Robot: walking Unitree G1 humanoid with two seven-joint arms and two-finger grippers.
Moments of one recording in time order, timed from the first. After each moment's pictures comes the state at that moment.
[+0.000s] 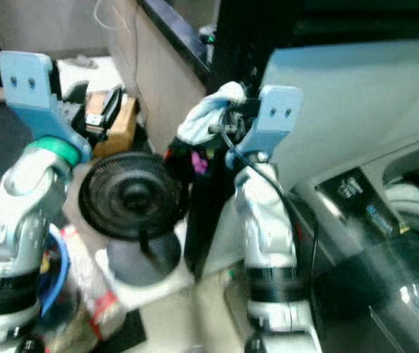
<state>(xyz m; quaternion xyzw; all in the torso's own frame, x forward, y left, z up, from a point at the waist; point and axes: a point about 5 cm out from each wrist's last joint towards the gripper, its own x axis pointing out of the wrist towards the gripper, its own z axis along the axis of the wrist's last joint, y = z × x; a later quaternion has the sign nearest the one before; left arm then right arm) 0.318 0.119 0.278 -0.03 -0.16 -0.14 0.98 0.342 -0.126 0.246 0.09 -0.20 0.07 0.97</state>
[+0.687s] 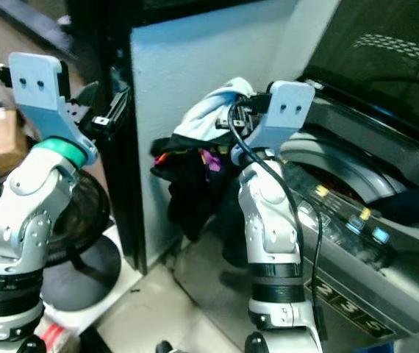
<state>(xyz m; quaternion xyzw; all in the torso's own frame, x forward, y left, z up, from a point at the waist) 0.318 0.123 0.280 -0.03 -0.17 -0.13 0.98 0.341 -0.121 0.258 0.11 -0.22 0.08 0.97</state>
